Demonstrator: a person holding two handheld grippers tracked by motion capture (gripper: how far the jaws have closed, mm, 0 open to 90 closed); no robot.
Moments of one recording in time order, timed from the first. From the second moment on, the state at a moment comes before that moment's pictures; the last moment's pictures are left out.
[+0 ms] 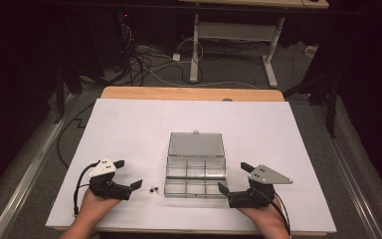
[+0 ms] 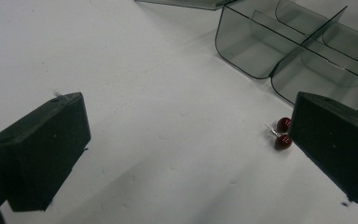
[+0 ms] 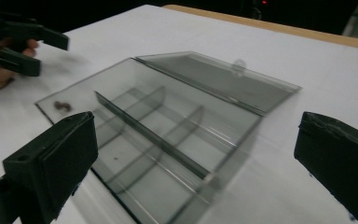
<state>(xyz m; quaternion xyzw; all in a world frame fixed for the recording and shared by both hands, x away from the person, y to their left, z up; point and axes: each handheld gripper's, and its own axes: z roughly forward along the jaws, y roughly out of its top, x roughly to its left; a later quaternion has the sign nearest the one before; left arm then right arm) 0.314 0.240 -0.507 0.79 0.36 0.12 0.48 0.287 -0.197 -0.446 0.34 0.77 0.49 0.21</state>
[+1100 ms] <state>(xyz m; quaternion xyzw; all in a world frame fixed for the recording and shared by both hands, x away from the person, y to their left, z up) 0.293 0.203 -0.505 0.84 0.31 0.07 0.44 0.291 -0.197 -0.459 0.35 0.78 0.47 0.21</state>
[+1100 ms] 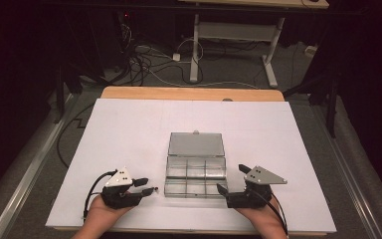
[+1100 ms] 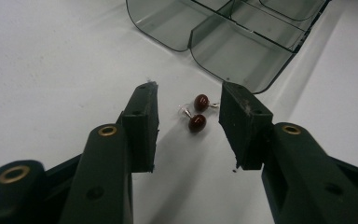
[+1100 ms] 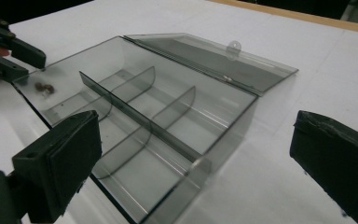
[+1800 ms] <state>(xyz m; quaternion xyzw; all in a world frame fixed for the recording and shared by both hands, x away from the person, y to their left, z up) 0.295 0.189 -0.506 0.85 0.31 0.09 0.41 0.299 -0.226 -0.470 0.39 0.77 0.44 0.23</state>
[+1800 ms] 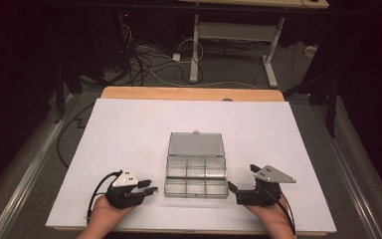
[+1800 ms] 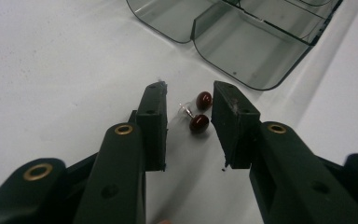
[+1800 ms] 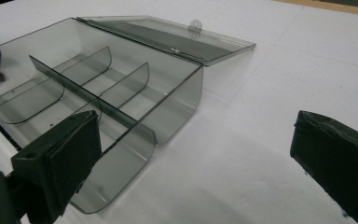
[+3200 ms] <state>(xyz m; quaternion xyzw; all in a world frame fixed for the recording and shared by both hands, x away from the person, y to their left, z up) 0.295 0.186 -0.507 0.85 0.32 0.10 0.39 0.288 -0.241 -0.474 0.39 0.78 0.44 0.23</state>
